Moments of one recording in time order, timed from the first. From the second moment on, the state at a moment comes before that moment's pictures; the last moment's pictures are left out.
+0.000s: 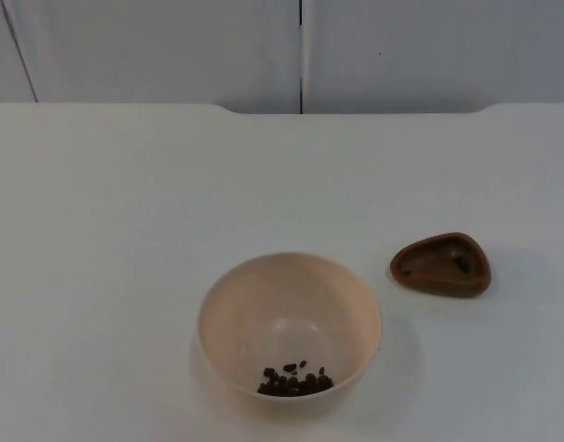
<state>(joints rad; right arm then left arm) 0.38 0.04 -0.57 0.02 1.05 -0.04 -0.57 0.19 -0.60 0.02 0.89 -0.21</state>
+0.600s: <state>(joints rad) 0.38 0.00 -0.52 0.05 1.10 -0.15 -0.57 0.00 -0.52 0.04 1.08 -0.10</state>
